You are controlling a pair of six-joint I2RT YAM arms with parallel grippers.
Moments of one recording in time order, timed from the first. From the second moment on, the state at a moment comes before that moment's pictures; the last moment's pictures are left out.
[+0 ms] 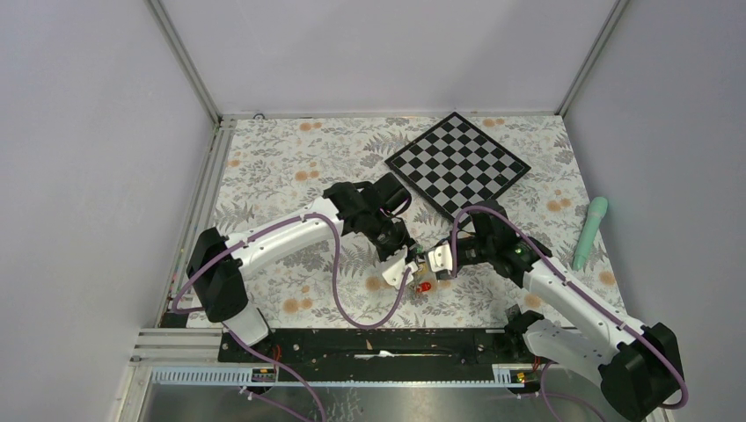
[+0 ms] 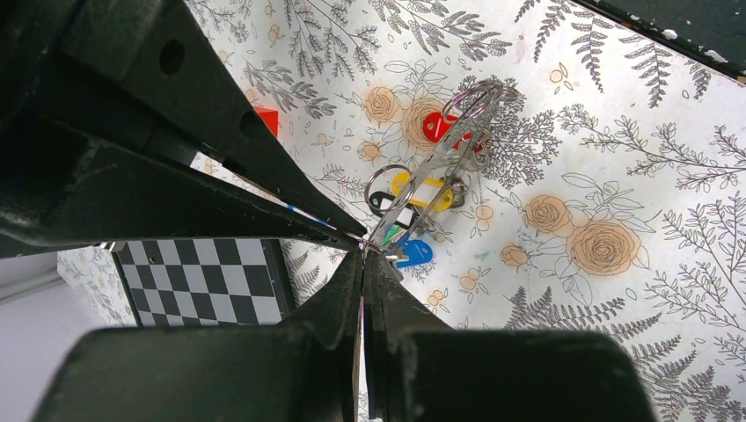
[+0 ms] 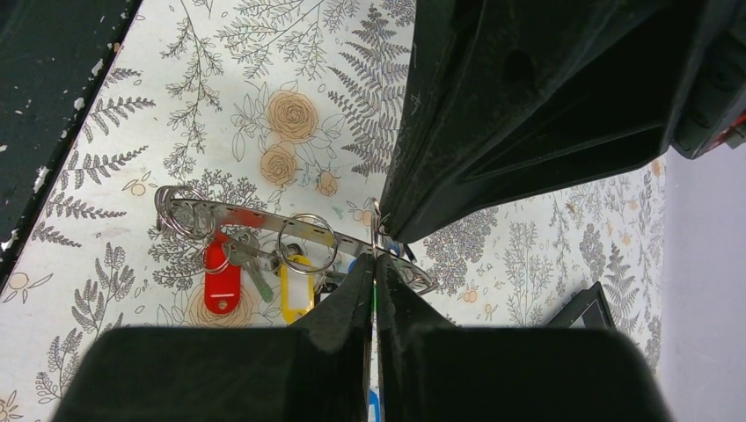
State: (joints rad) left arm -0.96 1.63 1.43 -0.93 0.63 1.68; right arm 0.55 0.97 0.63 -0.40 -0.83 -1.23
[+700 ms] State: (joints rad) left arm -0.97 1.62 1.42 -0.92 0.60 1.71; right arm 0.52 0.98 0.64 -0.40 -0.86 -1.13
